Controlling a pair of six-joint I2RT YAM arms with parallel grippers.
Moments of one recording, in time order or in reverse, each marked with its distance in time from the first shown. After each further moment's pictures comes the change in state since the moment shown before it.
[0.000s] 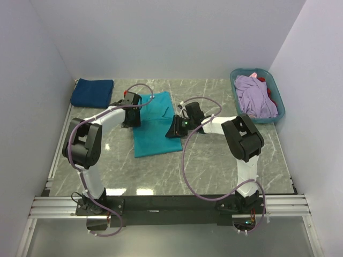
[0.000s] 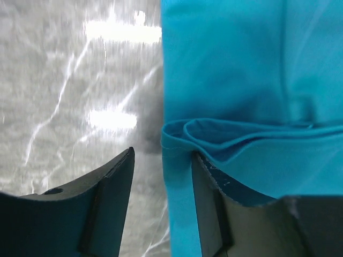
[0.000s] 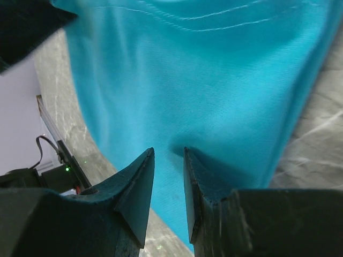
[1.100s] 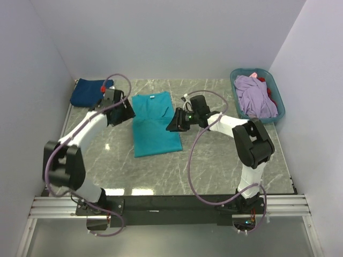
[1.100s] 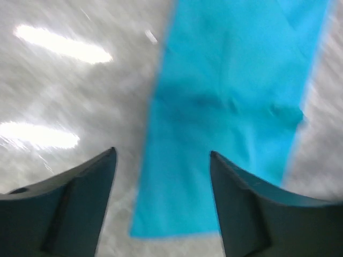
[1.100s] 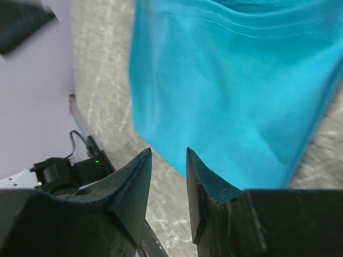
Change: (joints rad) left arm 0.114 -0.245 -0.031 -0.017 0.121 -0.240; right arm -0.030 -0.132 0.006 -0.070 -0.044 0.021
